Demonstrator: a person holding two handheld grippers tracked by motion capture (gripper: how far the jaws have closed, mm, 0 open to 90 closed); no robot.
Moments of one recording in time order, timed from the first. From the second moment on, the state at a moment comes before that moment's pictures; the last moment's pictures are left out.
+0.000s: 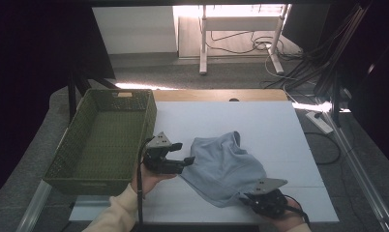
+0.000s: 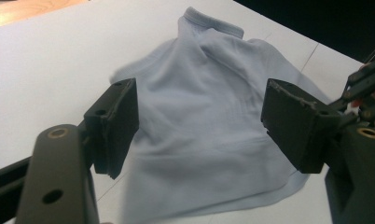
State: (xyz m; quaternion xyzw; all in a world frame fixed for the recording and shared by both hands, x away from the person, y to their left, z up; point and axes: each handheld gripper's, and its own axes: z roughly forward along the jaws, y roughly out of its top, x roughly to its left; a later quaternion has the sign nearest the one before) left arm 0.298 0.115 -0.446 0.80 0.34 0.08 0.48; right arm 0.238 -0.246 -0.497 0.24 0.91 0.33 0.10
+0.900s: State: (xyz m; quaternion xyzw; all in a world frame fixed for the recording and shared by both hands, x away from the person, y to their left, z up) left arm 0.298 0.113 -0.447 0.80 0.34 0.09 0.48; right arm 0.268 -0.261 -0.443 0.32 0.81 0.45 0.19
